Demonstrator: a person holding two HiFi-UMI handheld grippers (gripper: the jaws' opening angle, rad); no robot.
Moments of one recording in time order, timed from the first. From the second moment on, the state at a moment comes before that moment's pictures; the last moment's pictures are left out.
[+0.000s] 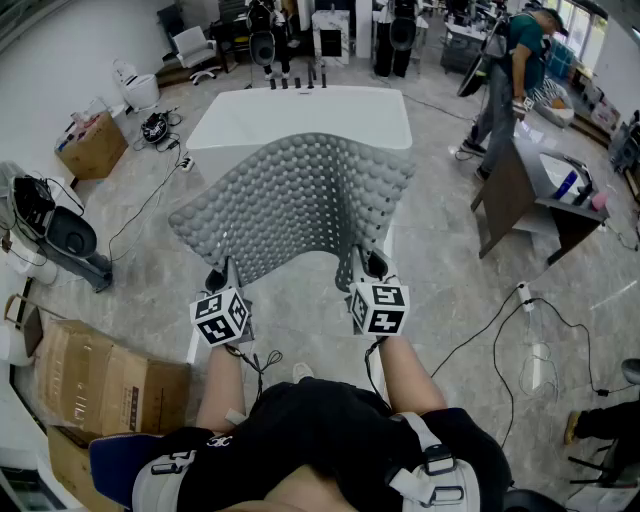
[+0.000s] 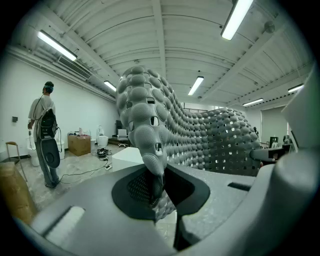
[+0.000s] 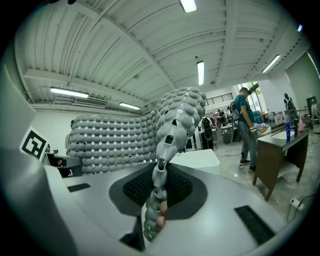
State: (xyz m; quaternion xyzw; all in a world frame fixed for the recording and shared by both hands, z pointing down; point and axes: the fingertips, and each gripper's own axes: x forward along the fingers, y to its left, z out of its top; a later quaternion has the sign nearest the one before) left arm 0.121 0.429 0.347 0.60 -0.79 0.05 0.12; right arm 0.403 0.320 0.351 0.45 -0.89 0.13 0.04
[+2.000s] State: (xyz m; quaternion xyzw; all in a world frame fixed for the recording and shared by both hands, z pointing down) left arm -0.006 0.368 0.369 0.63 -0.76 0.04 0.14; right arm 0.277 0.270 0.340 0.49 -0.87 0.08 0.06
